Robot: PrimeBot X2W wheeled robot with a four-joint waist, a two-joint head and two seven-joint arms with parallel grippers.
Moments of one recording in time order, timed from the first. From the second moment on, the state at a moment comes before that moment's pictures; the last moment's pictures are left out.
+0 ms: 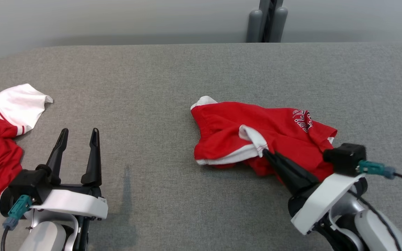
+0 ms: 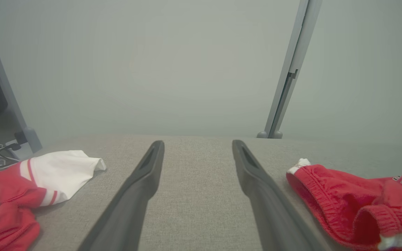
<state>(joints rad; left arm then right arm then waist) -0.17 0.33 -0.30 0.10 -0.54 0.18 -0.26 -0.23 -0.23 0.46 0.05 0.62 0.13 0.18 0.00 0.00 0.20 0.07</state>
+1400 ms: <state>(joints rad) -0.12 0.36 -0.31 0.04 -0.53 0.23 -0.25 -0.09 -0.14 0.00 -0.05 0.27 0.13 -0.11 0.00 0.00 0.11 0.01</state>
